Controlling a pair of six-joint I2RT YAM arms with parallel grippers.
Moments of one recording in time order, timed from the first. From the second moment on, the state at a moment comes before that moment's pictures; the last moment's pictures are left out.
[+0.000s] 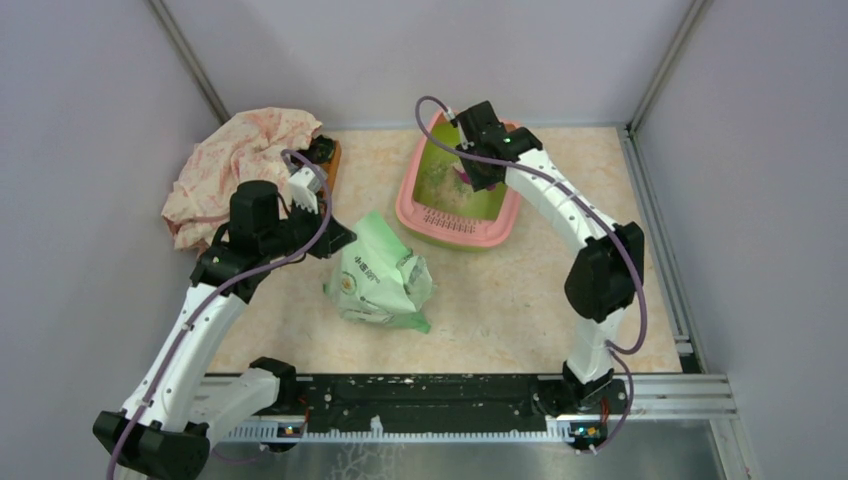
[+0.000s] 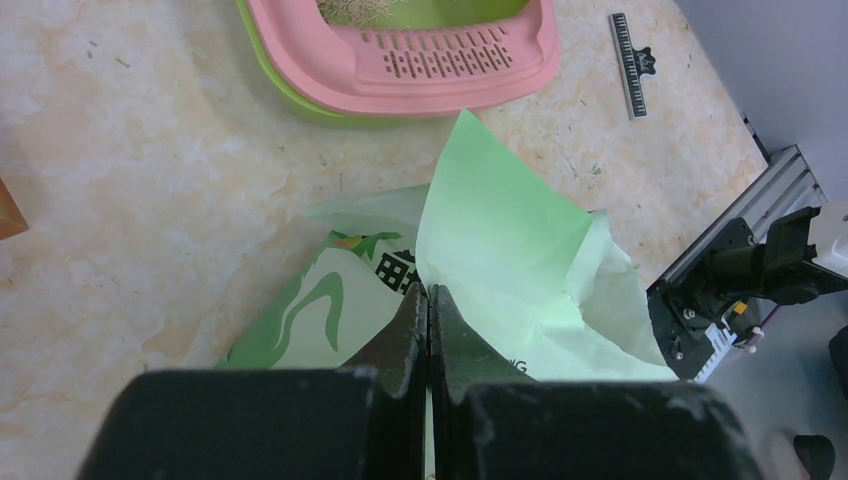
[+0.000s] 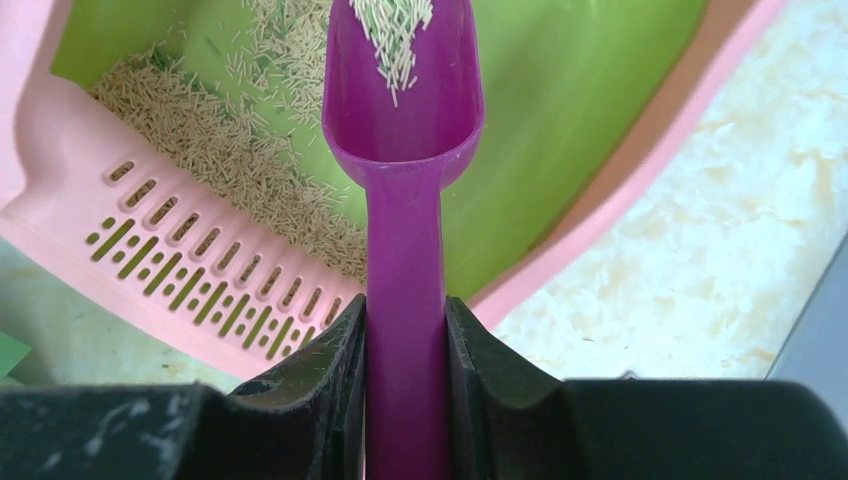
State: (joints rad) left arm -0.32 0.94 1.02 -0.56 0.45 -0.20; right arm 0.52 1.88 1.85 -0.92 0.23 -0.02
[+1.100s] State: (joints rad) left arm -0.32 0.94 1.02 -0.56 0.45 -0.21; right arm 0.50 1.76 1.66 -0.86 0.21 -0.03
